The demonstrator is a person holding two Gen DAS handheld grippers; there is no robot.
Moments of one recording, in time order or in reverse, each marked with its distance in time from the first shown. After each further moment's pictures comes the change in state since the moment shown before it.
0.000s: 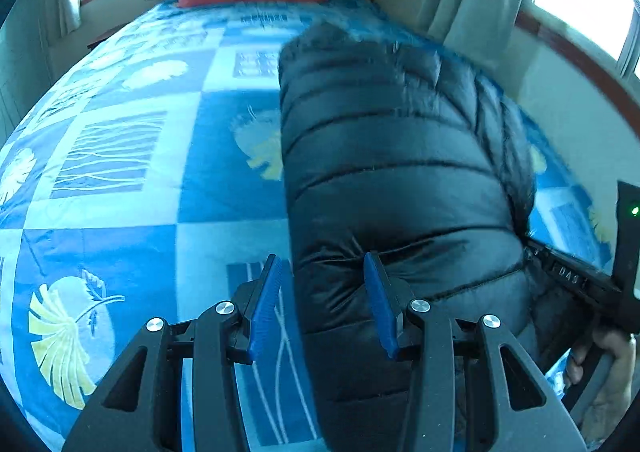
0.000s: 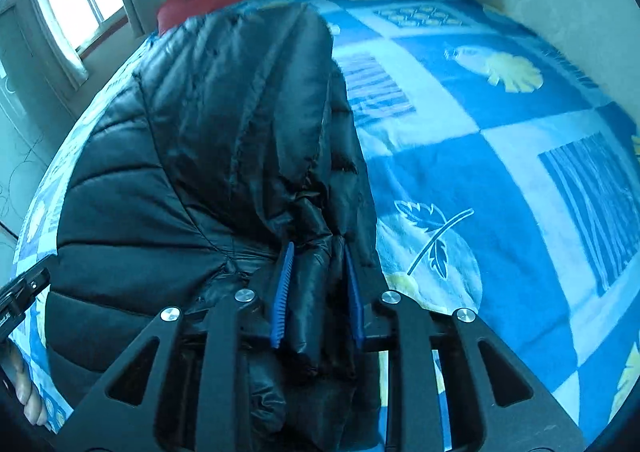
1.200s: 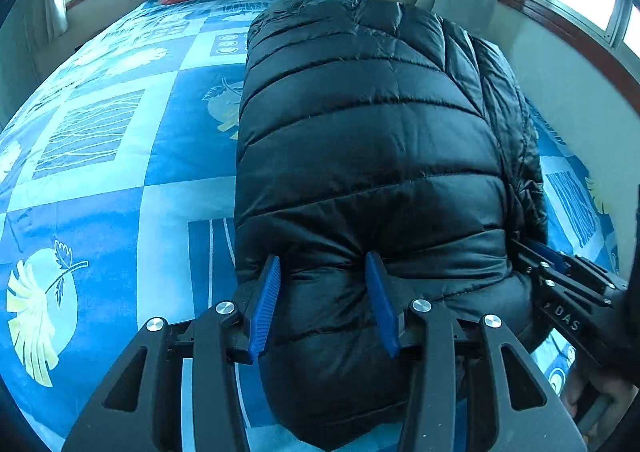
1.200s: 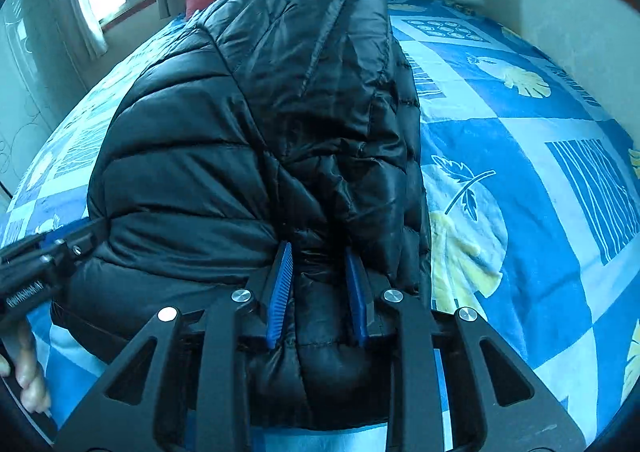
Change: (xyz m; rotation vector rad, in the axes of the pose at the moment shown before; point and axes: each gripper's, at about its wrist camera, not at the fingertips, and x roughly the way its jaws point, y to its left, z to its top) left arm 0.006 -0.018 -0.033 0.017 -0.004 -0.035; right arm -0.029 0.049 -0.049 -0.136 -0.053 -0.059
